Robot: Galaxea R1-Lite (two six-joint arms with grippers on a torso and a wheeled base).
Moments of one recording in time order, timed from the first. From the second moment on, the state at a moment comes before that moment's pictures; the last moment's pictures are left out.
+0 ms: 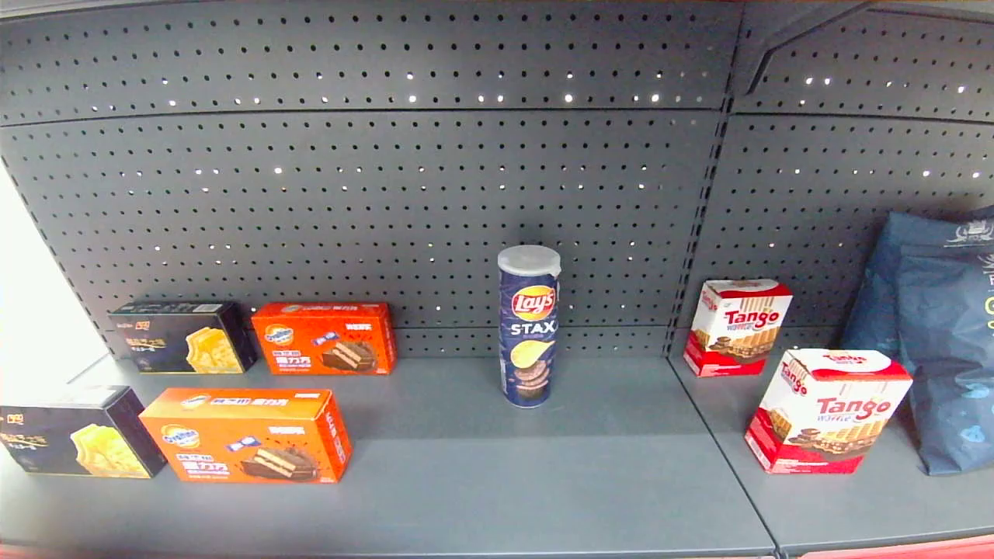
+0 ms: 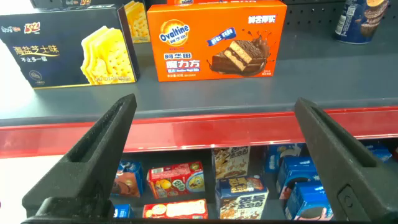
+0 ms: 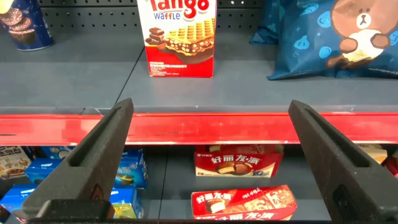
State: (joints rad) left arm 0.00 0.01 0.00 0.00 -0.04 0.02; right arm 0.00 0.00 0.00 0.01 0.01 0.00
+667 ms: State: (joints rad) left arm 0.00 0.01 0.00 0.00 -0.04 0.02; right arm 0.00 0.00 0.00 0.01 0.01 0.00
